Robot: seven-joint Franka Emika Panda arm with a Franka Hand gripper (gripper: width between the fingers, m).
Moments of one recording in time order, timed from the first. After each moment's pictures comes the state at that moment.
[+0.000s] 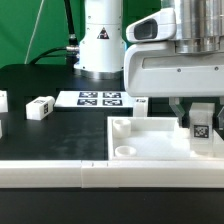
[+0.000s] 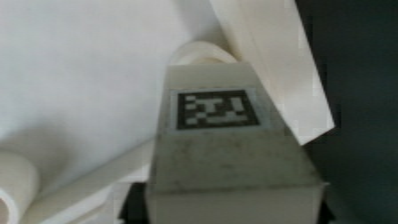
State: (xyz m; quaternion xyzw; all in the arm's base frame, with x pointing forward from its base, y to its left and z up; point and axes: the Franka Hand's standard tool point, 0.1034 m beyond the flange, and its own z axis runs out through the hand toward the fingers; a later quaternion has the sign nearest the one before) arm 0.651 0.105 0.074 -0.96 0.28 -0.04 0.07
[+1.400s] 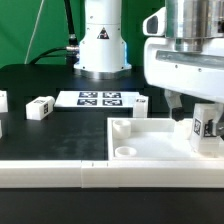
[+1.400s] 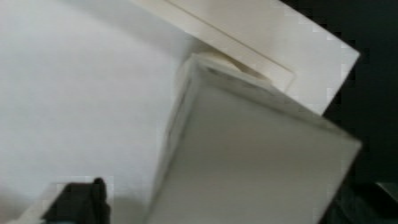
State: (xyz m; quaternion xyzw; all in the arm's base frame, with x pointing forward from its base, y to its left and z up) arm 0.642 0.105 0.074 -0.89 0.46 -0.04 0.04
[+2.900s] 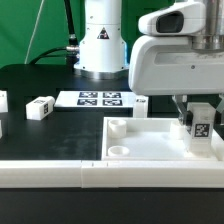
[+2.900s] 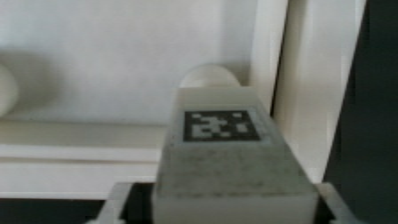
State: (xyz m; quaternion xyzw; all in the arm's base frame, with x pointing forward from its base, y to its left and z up) arm 0.642 0.112 0.076 -1.00 0.00 -0.04 0.01
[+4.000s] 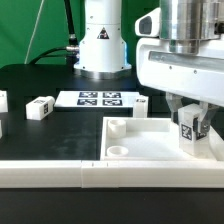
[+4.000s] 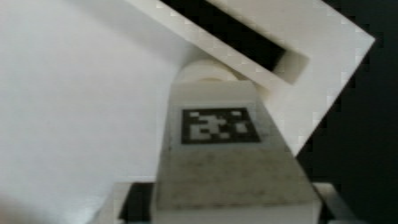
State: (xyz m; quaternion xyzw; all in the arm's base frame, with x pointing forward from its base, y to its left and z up) arm 0.641 0.095 0.072 -0.84 0.55 -0.02 0.04
